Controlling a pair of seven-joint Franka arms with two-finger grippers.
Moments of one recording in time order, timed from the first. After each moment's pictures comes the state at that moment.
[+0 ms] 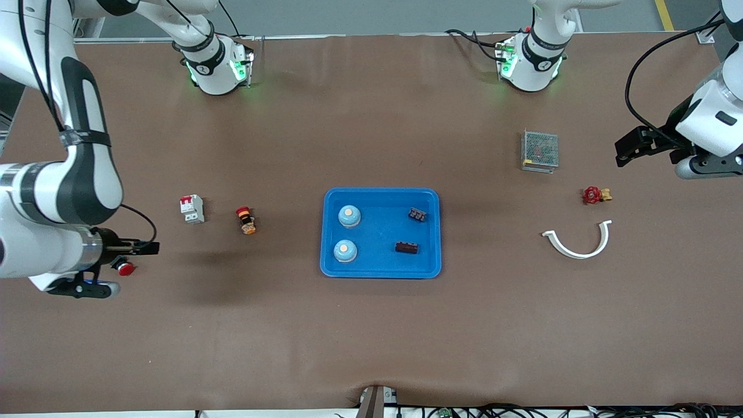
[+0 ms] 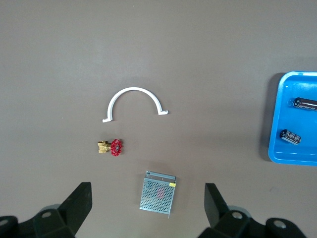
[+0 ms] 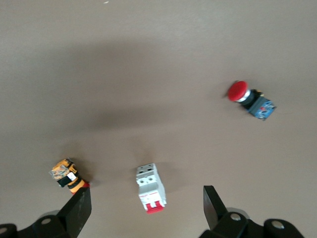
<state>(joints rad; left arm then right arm) -0.02 0.02 -0.09 -1.56 0.05 1.57 -0.13 -0.08 0.57 0.05 -1.32 -0.05 1.64 0.07</state>
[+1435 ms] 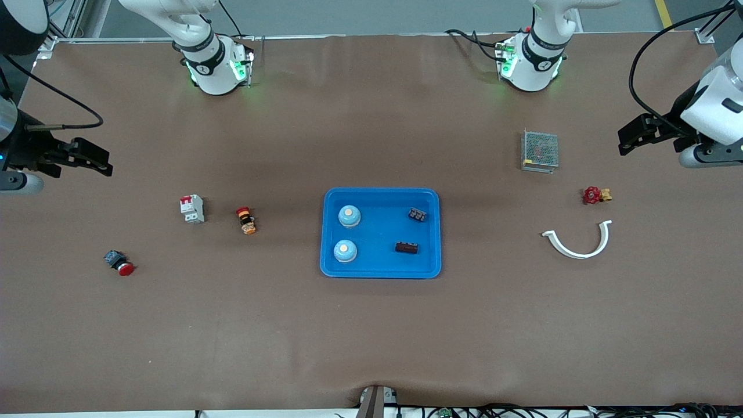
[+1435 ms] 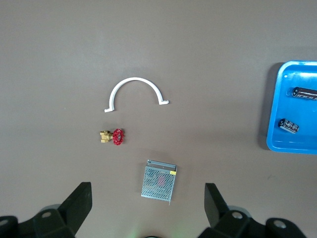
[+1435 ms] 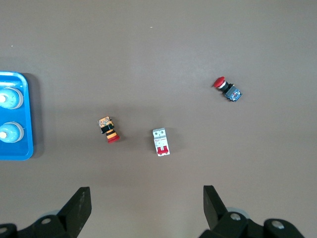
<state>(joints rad) -0.03 0.01 -0.09 -1.52 0.05 1.49 -0.13 -0.02 0.06 0.05 -1.50 -0.01 1.52 0.01</state>
